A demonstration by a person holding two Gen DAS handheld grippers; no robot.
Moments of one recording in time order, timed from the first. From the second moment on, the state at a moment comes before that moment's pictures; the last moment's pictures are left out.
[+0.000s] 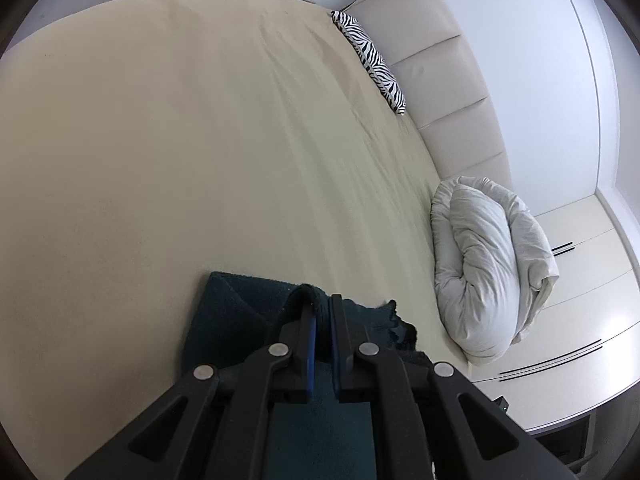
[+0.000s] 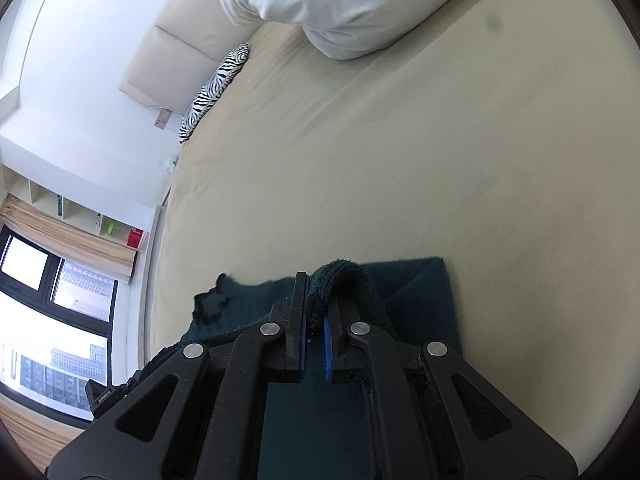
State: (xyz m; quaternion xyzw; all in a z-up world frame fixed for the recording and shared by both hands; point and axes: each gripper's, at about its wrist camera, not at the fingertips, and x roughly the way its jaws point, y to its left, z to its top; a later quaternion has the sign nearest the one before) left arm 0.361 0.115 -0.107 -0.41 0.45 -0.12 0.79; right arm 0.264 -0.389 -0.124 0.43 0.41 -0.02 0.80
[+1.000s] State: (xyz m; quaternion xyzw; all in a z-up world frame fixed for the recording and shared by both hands) left arm 0.235 0.101 -0.094 -0.28 0.43 -0.13 0.85; right arm 0.149 -0.327 -0.100 0.26 0.41 -0.04 0.88
